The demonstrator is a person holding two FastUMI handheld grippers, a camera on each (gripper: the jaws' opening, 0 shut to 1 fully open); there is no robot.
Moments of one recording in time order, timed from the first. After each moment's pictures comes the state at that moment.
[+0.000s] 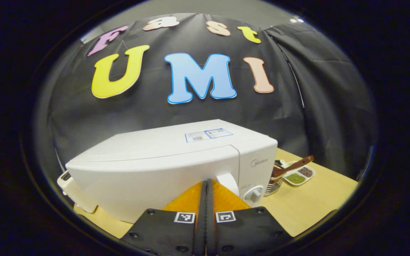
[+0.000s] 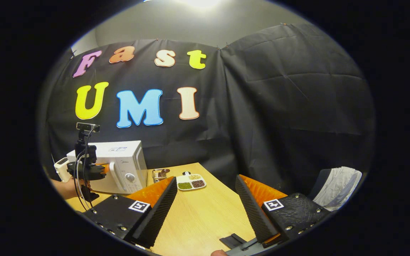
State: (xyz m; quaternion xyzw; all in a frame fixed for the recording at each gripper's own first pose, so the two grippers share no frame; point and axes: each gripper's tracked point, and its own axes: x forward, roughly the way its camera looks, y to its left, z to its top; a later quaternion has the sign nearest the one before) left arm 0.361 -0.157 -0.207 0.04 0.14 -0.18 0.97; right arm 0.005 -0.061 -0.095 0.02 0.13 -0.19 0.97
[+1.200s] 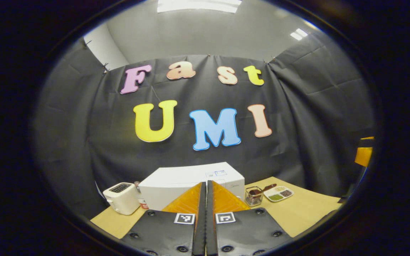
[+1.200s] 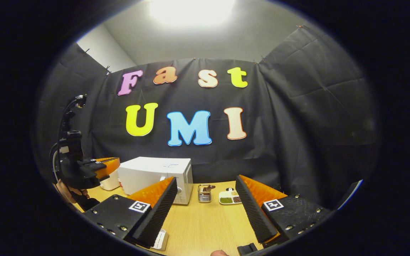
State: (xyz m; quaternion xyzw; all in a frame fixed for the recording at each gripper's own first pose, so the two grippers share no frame) left arm 0.131 -0.074 -0.023 0.02 0.01 -0.11 0.99; right arm -0.003 0.004 -0.030 0.03 0.05 0.02 1.00
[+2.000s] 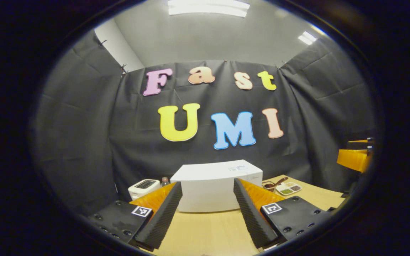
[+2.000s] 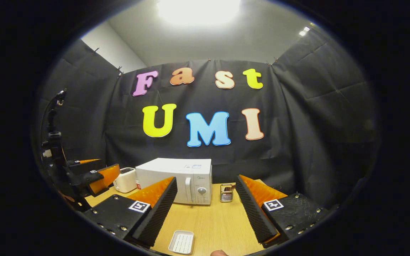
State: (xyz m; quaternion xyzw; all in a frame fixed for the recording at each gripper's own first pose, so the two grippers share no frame) left arm 0.069 0.034 -0.024 0.02 0.00 -0.06 1.00; right arm -0.018 0.098 -0.021 0.03 0.04 0.06 1.00
